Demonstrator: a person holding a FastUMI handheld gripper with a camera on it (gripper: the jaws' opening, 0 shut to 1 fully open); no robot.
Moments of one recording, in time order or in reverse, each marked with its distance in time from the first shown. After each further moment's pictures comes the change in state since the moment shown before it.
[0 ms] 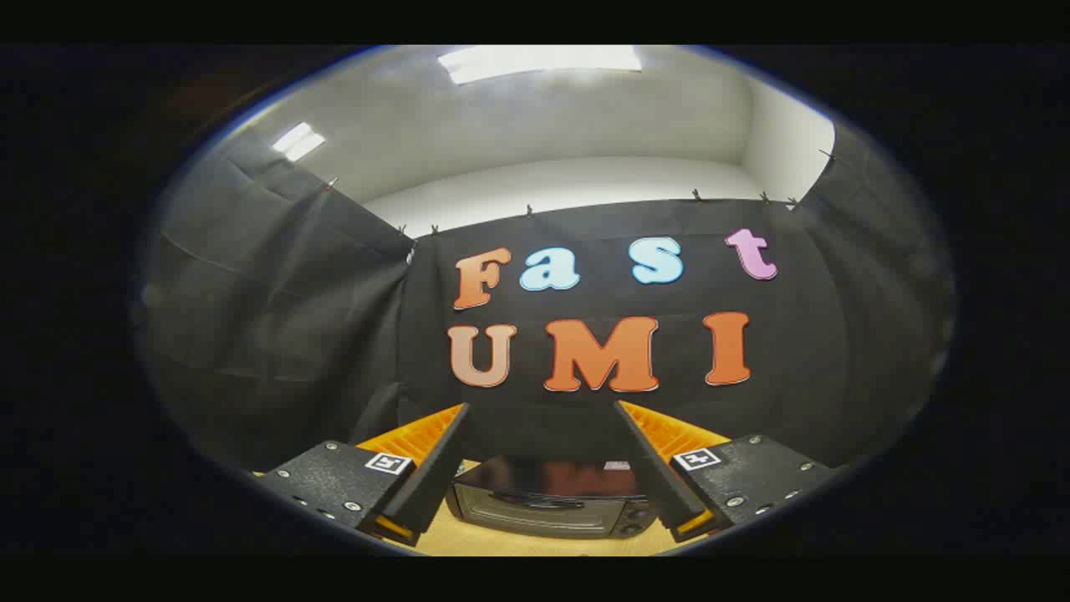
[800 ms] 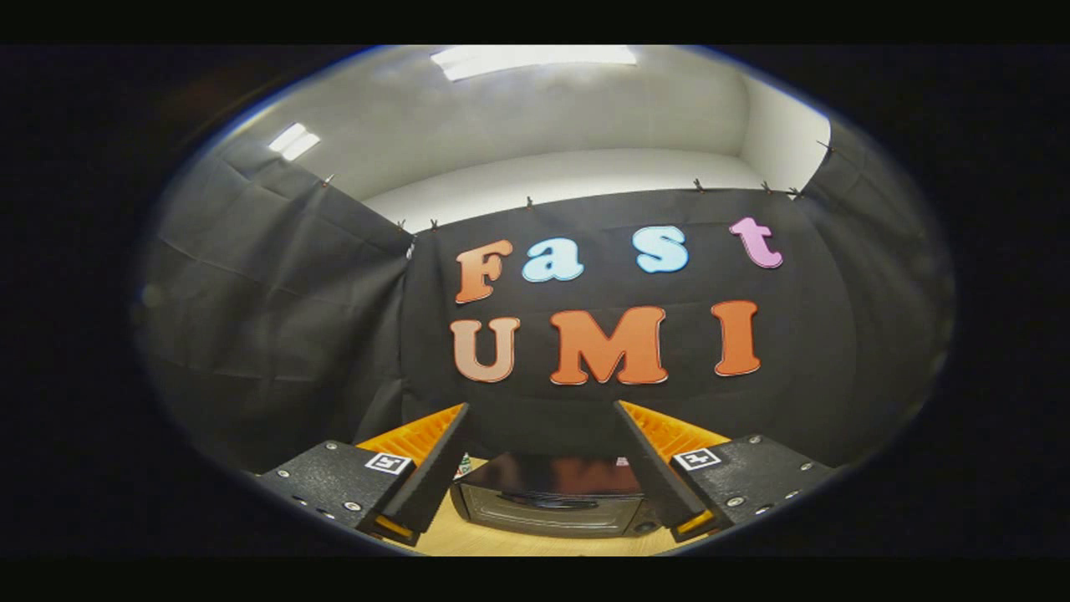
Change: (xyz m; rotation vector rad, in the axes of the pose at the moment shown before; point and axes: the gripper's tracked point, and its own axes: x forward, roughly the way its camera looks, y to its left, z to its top) arm 0.018 0.011 -0.018 0.023 0.029 0.014
